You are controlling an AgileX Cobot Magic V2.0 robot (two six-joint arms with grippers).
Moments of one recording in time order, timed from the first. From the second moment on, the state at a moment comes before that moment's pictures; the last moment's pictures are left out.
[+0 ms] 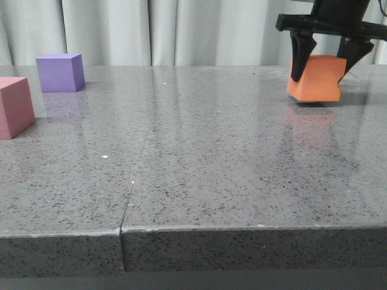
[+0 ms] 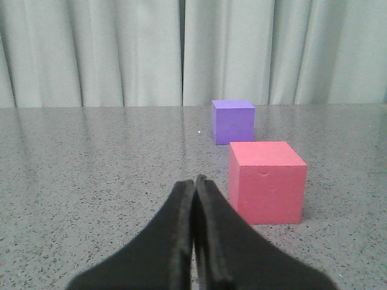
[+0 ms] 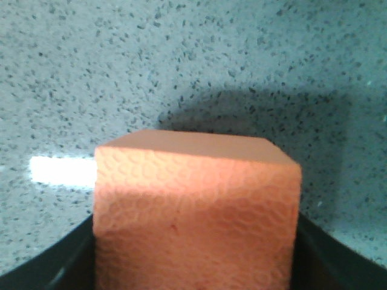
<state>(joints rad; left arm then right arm) -0.02 -0.01 0.00 -0.04 0.04 0.03 0.15 2.06 -1.97 0.08 1.22 0.11</state>
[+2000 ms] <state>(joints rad) -0.02 -0.01 0.00 -0.04 0.04 0.03 0.50 2.17 -2.14 0.10 1.24 0.42</state>
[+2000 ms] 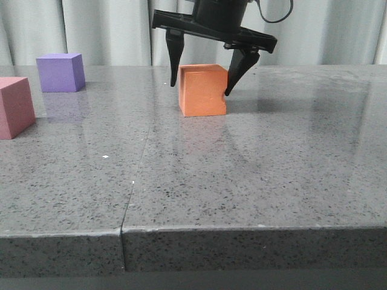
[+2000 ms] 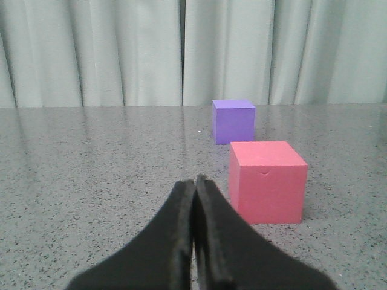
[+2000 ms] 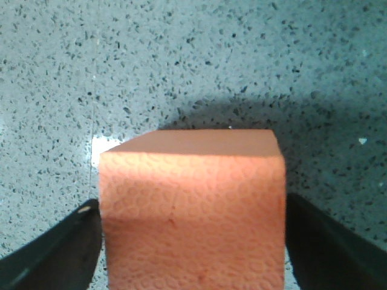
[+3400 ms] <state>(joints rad) -0.02 -0.01 0.00 -0.04 0.04 0.03 0.50 1.95 -2.14 0.07 1.25 0.34</state>
